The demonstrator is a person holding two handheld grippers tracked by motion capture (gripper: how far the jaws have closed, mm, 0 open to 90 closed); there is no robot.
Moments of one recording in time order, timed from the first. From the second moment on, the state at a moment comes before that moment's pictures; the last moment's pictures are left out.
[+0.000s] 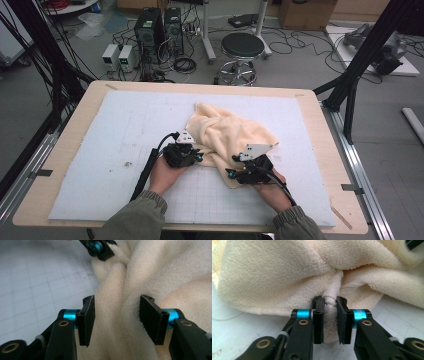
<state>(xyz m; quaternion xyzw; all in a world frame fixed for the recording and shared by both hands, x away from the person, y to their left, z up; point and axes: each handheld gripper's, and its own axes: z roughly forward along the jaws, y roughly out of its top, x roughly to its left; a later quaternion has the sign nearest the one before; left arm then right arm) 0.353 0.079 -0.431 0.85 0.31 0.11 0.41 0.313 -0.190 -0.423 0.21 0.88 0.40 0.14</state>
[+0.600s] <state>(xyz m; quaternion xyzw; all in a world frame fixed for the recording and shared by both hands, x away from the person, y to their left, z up) 0.310 0.142 -0.382 0.84 0.30 0.16 0.43 0.321 -0.189 -0.399 0.17 0.88 0.40 0.17</state>
